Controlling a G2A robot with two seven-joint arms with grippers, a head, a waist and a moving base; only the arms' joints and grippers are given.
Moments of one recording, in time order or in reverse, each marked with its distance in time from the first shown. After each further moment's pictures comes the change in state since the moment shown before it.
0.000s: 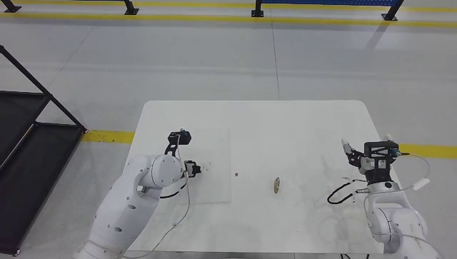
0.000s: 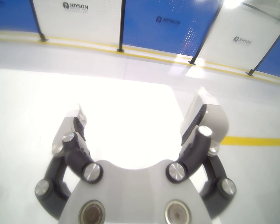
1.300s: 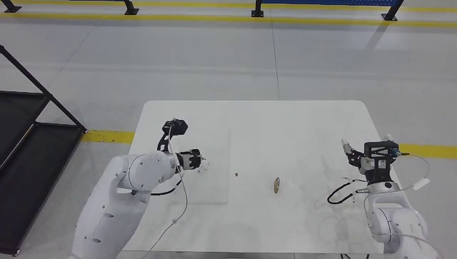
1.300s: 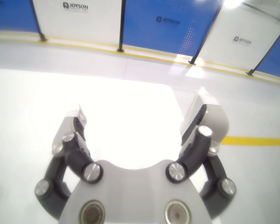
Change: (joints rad) left arm 0.087 0.012 -0.158 -0.214 -0.258 -0.050 0.073; right arm 0.000 0.000 0.000 0.000 0.000 0.000 0.000
